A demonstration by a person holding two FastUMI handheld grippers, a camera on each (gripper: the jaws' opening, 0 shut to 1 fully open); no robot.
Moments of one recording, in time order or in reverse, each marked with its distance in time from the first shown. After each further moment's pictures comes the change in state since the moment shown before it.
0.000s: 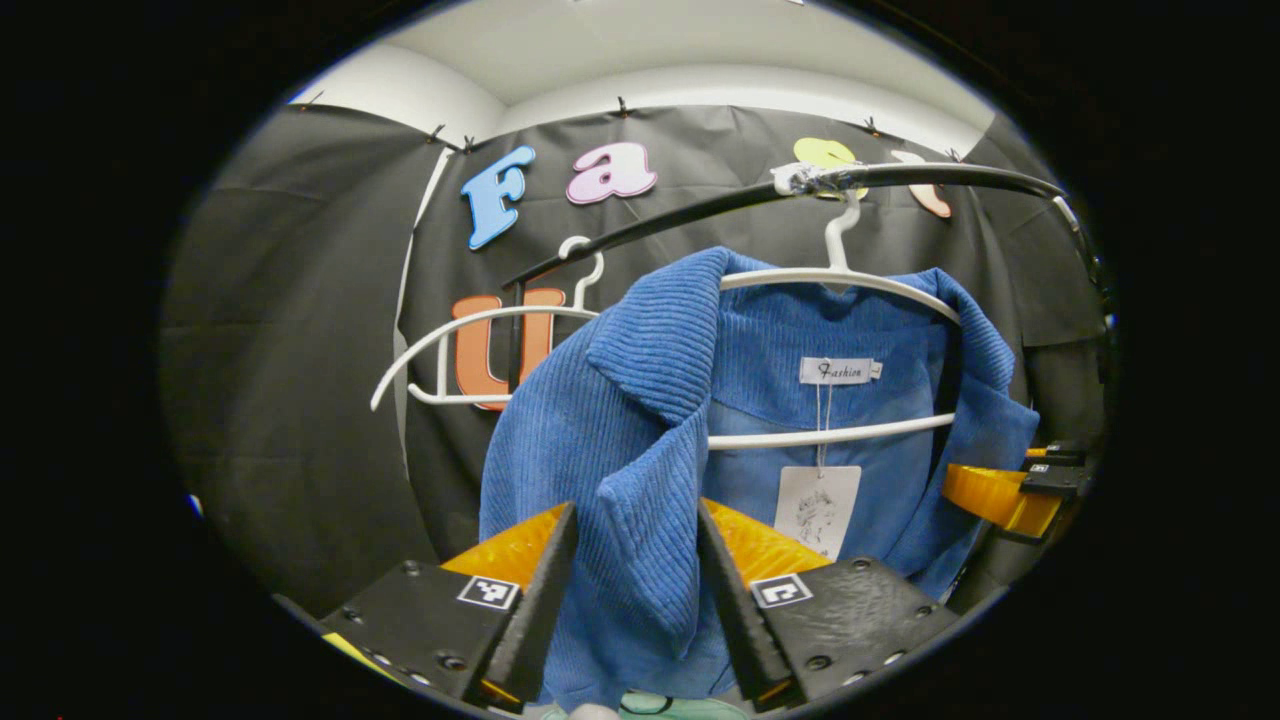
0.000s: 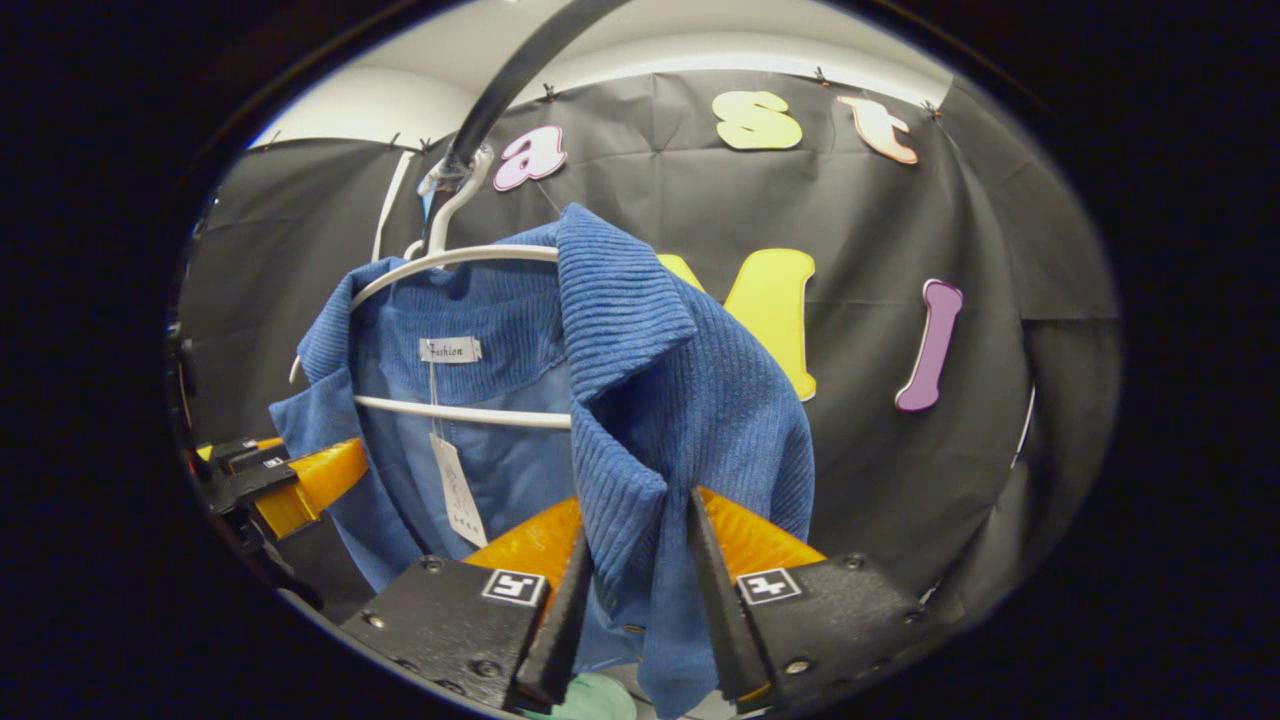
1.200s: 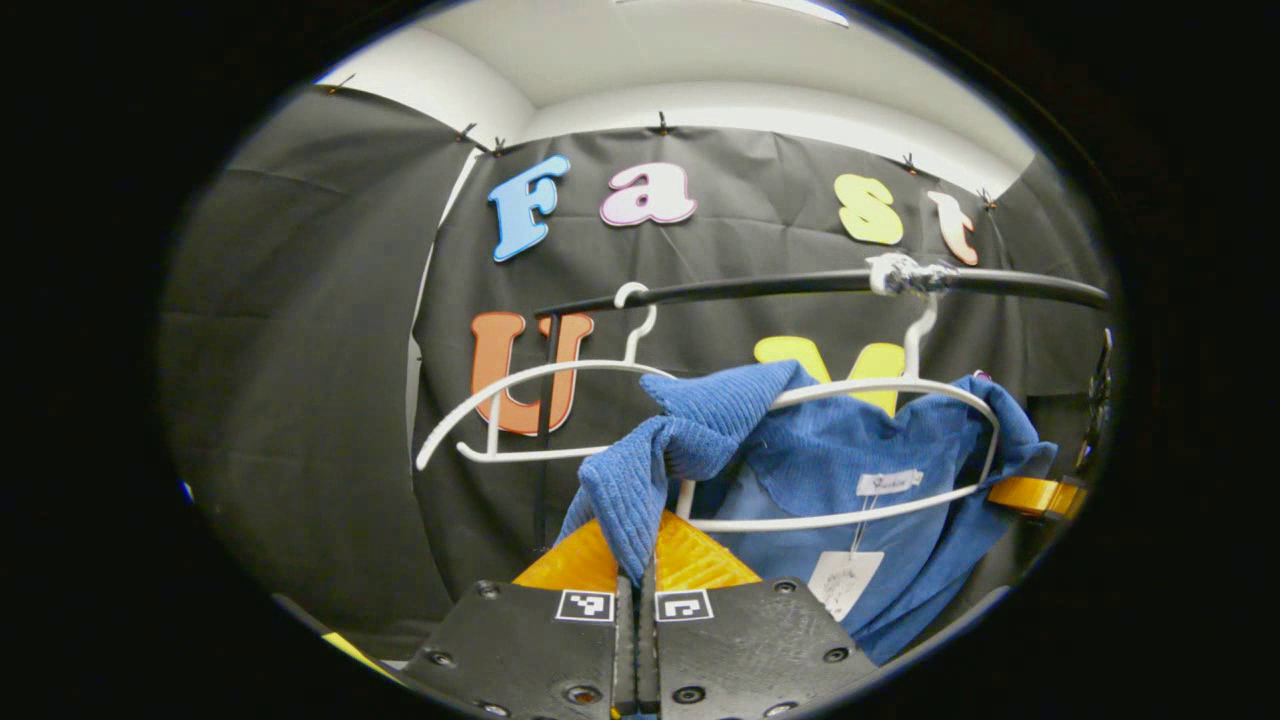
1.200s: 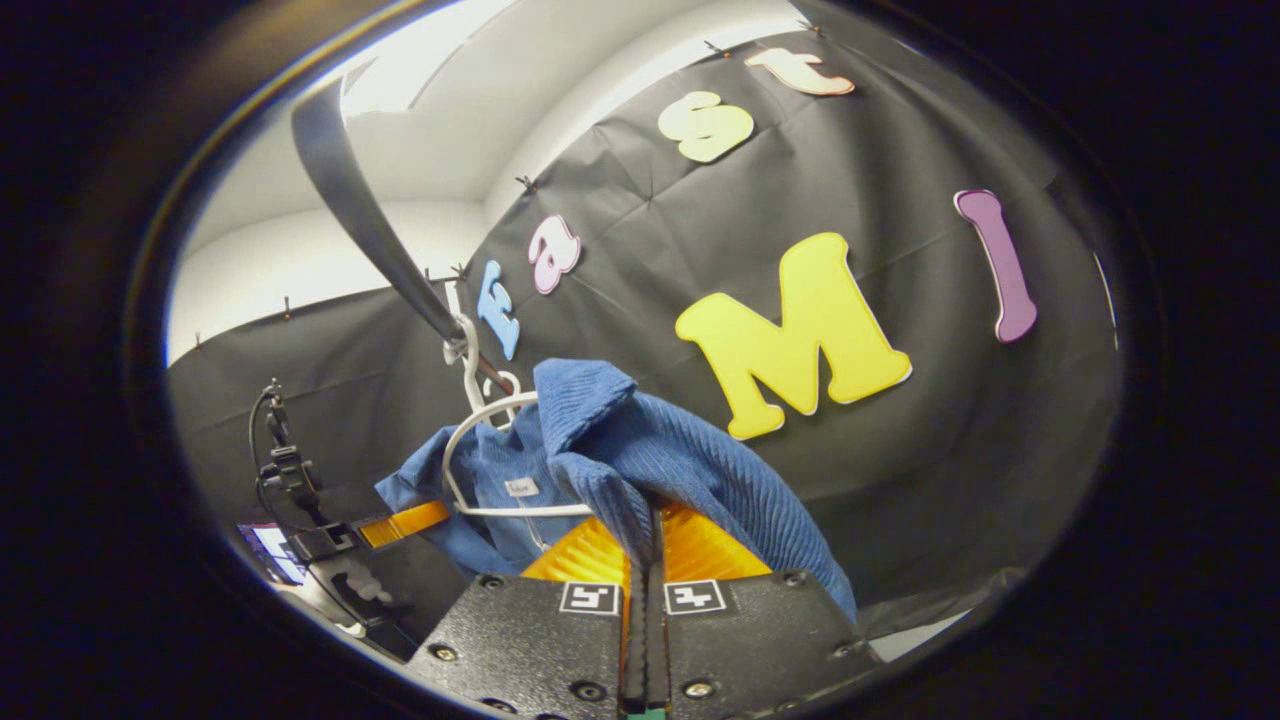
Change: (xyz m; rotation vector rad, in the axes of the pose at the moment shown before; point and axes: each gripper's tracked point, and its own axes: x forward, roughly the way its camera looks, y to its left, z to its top) left arm 0.002 0.057 0.068 -0.101 -0.072 0.010; right arm -0.014 -0.014 0.059 0.372 -0.131 0.422
